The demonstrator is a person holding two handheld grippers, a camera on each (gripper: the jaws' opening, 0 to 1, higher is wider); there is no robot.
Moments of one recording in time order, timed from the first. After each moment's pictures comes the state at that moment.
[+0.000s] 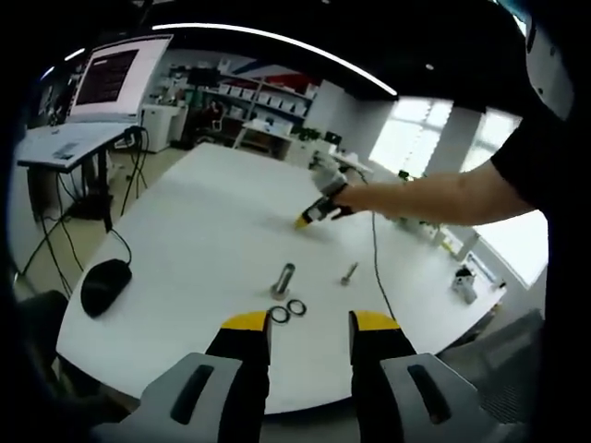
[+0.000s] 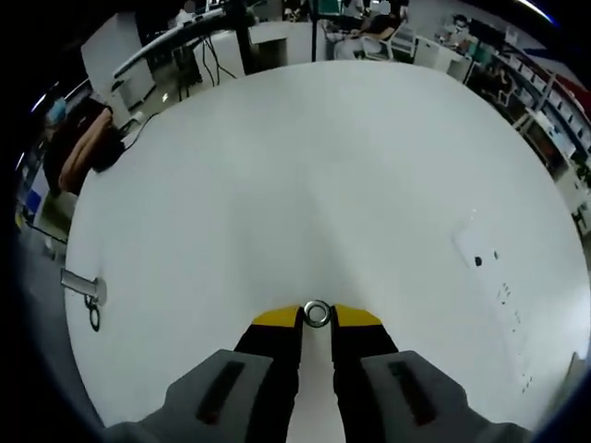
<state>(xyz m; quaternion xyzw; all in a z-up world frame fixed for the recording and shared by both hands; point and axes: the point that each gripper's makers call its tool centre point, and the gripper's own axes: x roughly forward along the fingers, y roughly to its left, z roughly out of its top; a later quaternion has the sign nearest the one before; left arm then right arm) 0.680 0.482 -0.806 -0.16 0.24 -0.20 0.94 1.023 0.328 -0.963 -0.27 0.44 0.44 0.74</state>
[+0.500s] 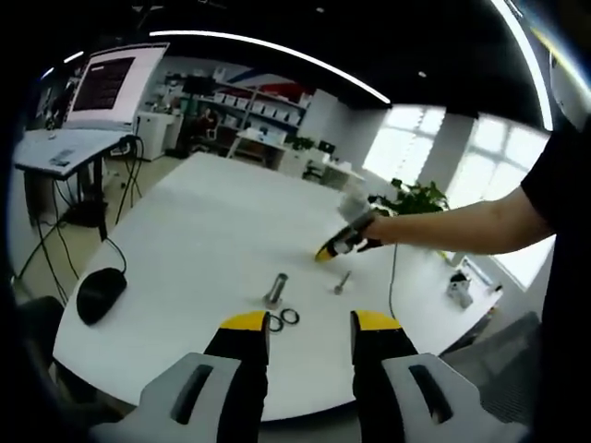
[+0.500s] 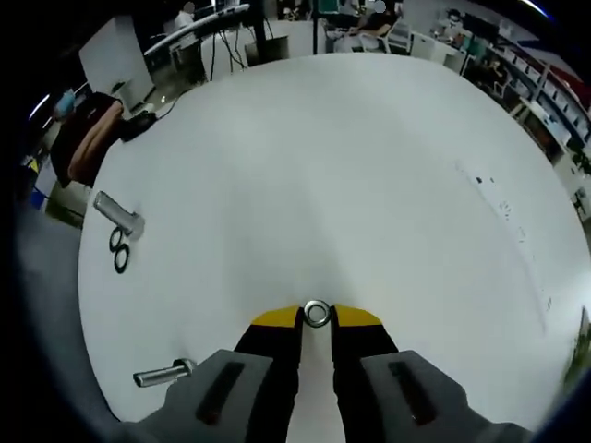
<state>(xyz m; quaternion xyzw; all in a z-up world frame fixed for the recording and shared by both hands) 0.679 0.476 -0.803 -0.16 0.23 -0.21 0.94 0.936 0.270 -0.968 -0.27 0.45 0.43 0.73</state>
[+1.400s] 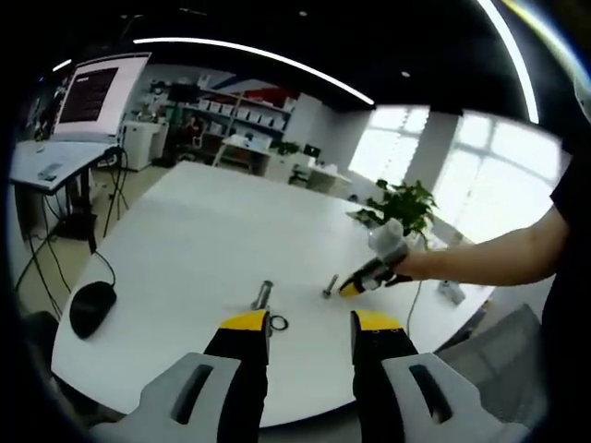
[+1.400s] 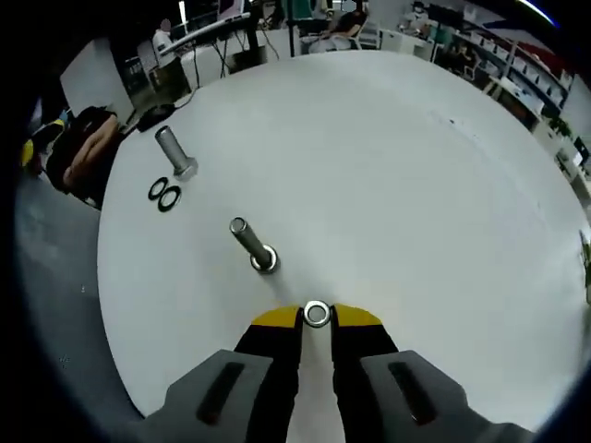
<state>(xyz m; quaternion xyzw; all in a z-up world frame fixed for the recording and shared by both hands) 0.675 0.465 -0.794 -0.14 0.22 -0.24 0.94 0.842 0.220 -0.971 -0.21 0.45 0.39 0.77</state>
